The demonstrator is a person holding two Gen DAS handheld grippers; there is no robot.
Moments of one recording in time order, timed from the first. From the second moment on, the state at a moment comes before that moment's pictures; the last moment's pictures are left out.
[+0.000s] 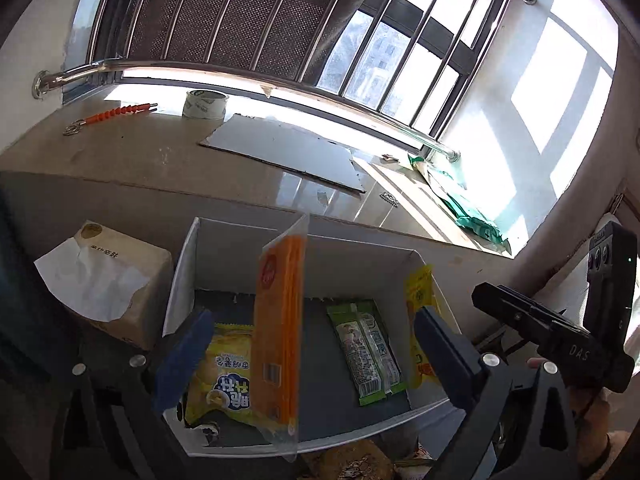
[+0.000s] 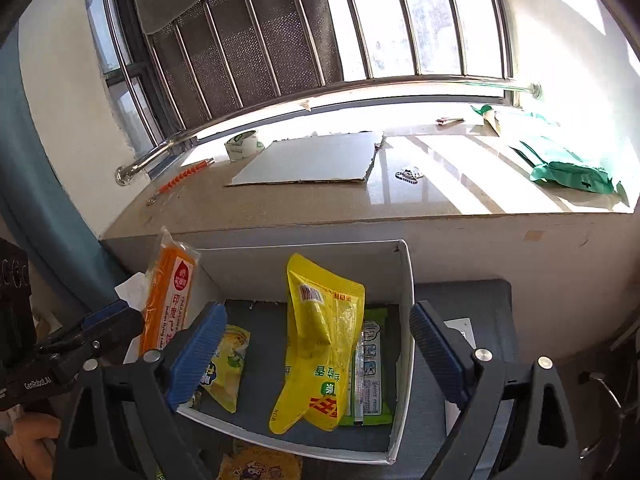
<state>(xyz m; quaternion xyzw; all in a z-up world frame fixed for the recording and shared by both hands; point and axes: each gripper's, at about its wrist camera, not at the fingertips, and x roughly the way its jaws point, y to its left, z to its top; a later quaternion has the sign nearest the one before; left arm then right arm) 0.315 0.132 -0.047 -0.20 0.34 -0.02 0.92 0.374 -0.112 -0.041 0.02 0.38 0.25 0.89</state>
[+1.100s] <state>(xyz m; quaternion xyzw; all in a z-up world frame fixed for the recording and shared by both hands) 0.042 0.071 -0.074 -0.17 0.30 -0.05 0.94 0.107 -0.215 -0.098 0.05 0.34 0.28 0.90</state>
